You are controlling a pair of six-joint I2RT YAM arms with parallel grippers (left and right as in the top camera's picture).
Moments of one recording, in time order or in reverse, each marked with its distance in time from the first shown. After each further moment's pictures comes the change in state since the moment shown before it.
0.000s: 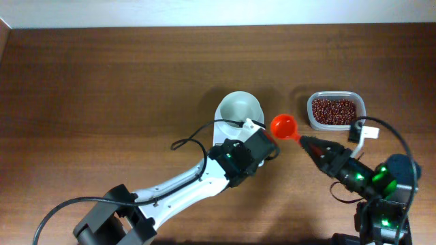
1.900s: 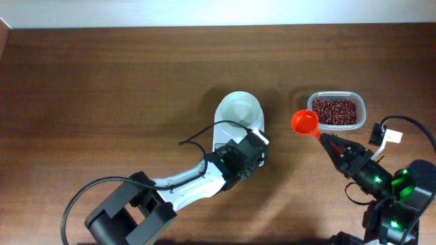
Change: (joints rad) left arm 0.040 0.082 -0.175 0.363 0.092 0.367; right arm -0.218 0.003 0.000 0.000 -0.135 -0.020
